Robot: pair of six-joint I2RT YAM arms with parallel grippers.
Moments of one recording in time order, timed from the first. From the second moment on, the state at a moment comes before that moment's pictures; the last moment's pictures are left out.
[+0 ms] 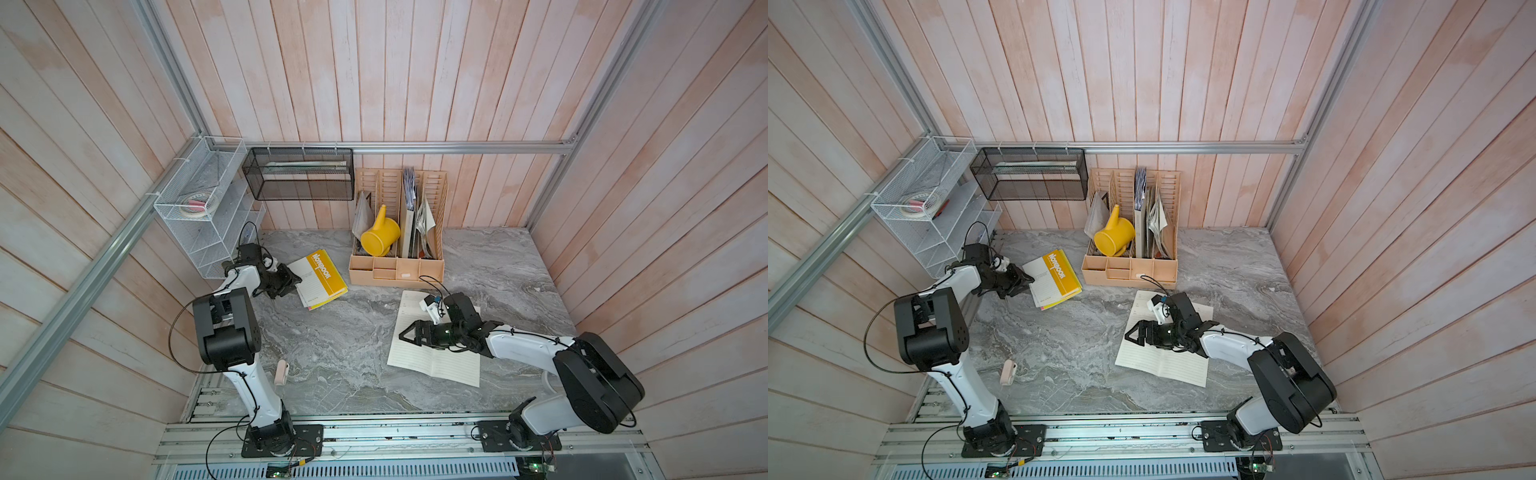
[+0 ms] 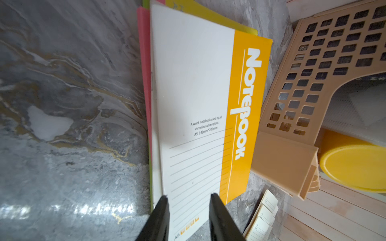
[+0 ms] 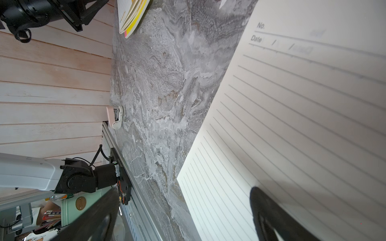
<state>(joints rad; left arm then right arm) 0.27 1.93 1.36 -0.58 0.59 -0.42 0.60 1.47 0.62 0.06 -0.63 0.69</state>
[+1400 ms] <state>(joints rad) -0.51 1.28 0.60 -0.05 0.70 -0.87 0.13 1.01 0.39 -0.33 -0.55 0.60</state>
